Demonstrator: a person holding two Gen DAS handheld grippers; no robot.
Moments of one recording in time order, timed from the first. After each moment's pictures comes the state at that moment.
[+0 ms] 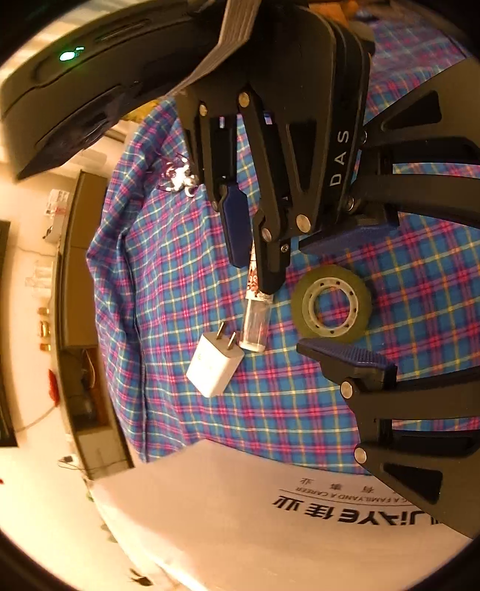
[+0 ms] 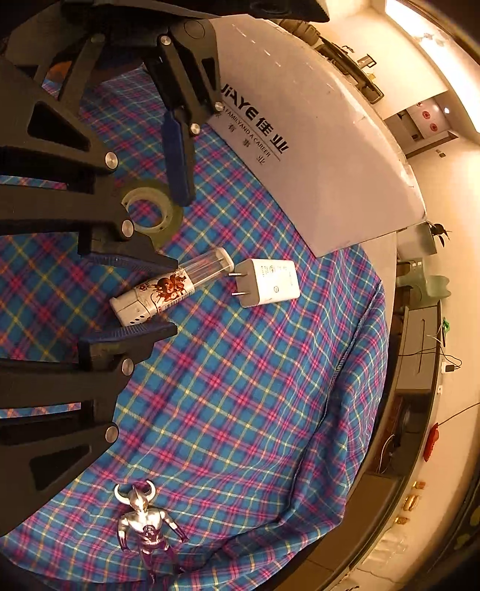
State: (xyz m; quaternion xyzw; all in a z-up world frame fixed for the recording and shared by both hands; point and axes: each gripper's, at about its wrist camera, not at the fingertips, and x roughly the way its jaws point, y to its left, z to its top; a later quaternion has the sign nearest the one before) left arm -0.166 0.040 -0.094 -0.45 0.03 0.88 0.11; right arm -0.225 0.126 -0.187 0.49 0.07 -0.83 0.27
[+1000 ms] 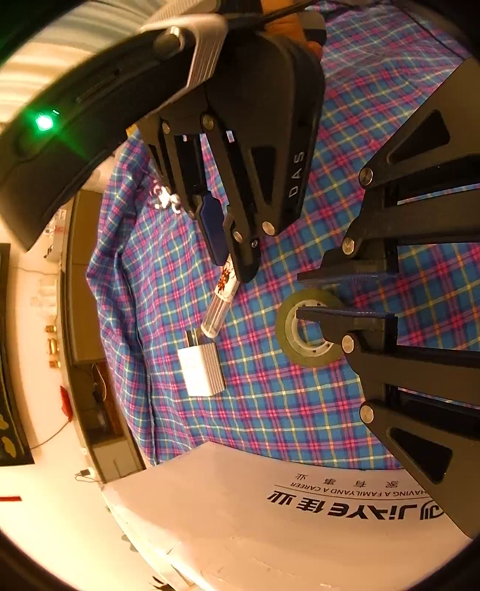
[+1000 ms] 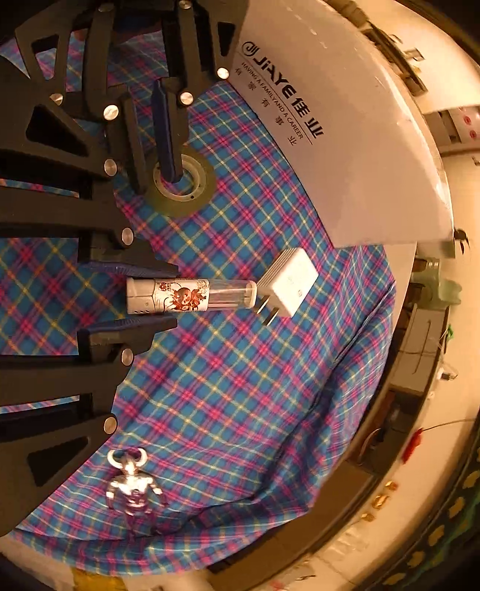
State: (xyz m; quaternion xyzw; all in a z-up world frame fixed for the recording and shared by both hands) left arm -0.147 0.037 -0.088 -0.44 0.05 0.89 0.13; right arm -0.224 0.117 -0.188 0.49 0.16 -0.83 0.23
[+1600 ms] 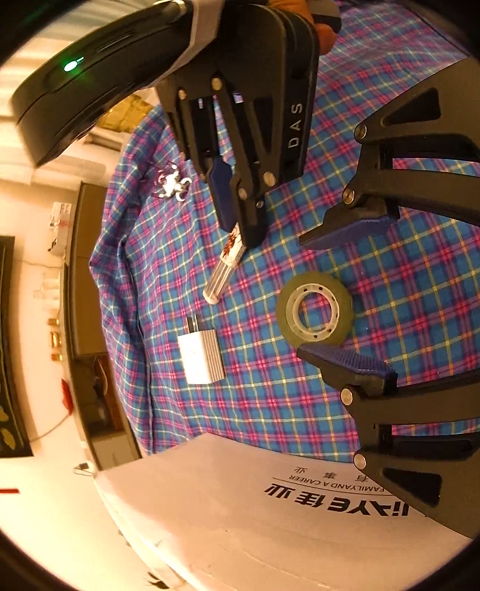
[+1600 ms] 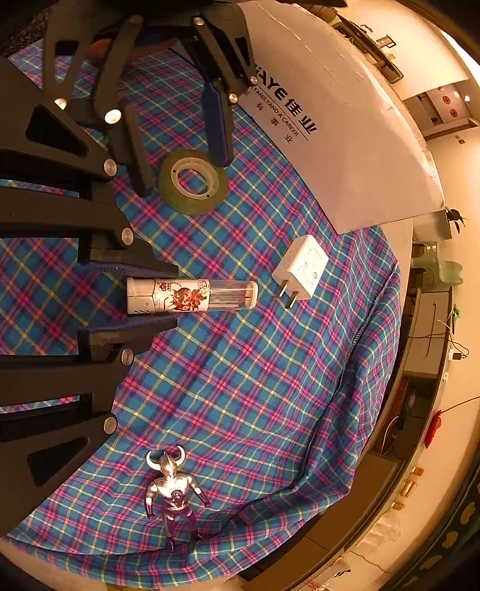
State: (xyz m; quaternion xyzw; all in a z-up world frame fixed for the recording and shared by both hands) left arm -0.151 0.032 -0.093 -0.43 0.05 0.89 0.12; right arm -0.214 0.134 -0.188 0.50 0.11 -0.83 0.21
